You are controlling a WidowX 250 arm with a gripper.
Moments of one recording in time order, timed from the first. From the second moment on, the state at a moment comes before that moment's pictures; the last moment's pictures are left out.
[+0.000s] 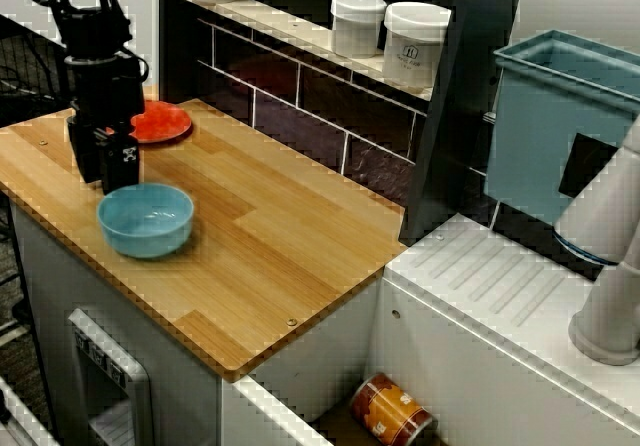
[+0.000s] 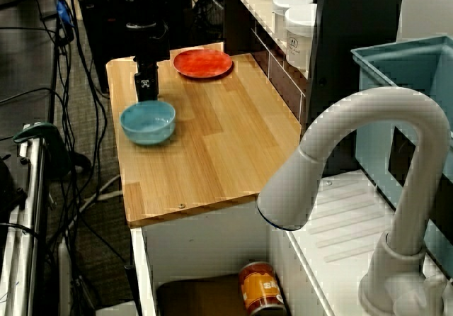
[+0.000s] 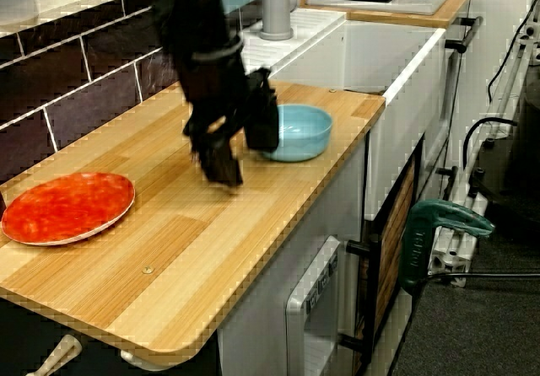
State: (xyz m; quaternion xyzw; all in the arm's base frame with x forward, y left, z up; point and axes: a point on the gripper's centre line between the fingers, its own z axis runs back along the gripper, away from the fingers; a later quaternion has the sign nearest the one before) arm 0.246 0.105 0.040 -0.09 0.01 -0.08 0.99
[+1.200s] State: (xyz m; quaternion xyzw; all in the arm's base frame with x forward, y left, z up) arm 0.247 0.051 0.044 -0.07 0.00 -0.03 1.00
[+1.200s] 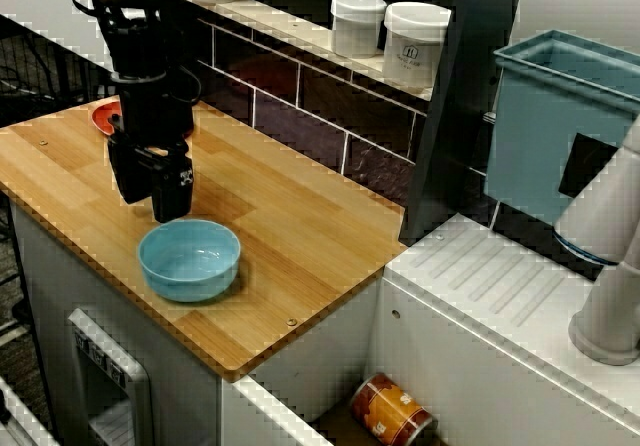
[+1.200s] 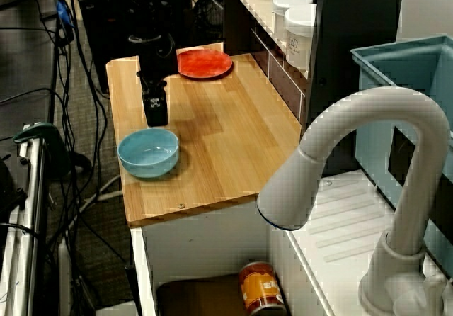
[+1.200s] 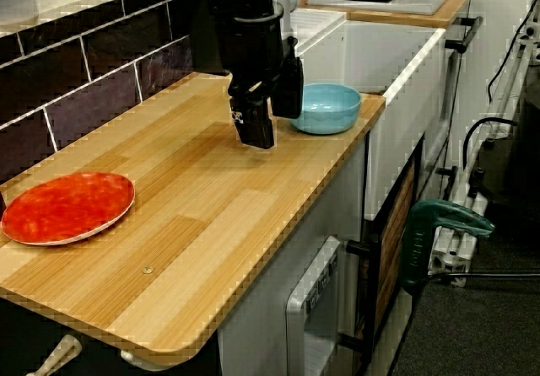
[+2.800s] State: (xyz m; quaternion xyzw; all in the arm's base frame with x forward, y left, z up) arm 0.184 -0.003 0.057 -0.04 0.01 -0.20 0.98
